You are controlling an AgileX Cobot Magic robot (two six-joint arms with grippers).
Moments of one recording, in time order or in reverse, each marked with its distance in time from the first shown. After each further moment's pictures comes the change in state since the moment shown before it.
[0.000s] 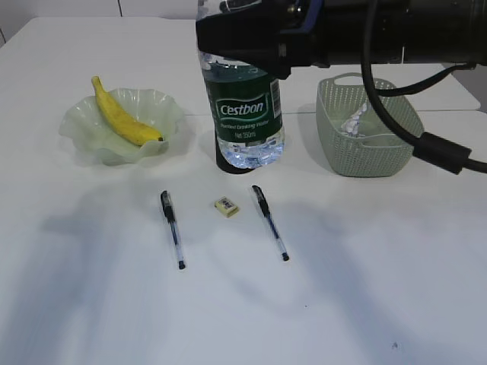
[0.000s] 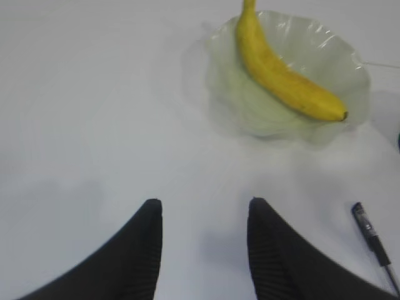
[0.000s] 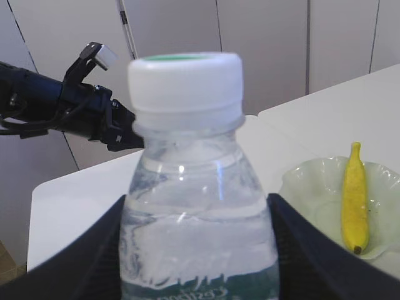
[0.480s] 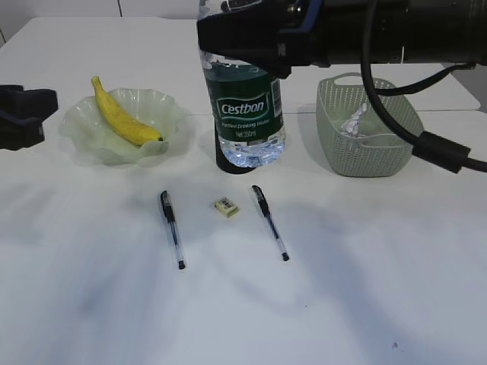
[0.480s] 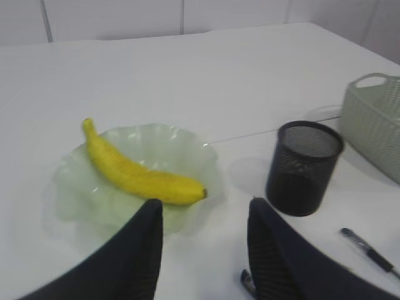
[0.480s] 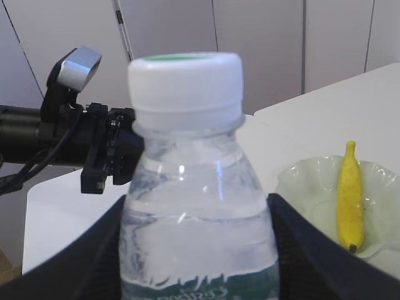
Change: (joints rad) left arm -0.245 0.051 0.145 0.210 -0.552 -0.064; right arm 0.000 0.000 0.000 0.000 -0.011 0.000
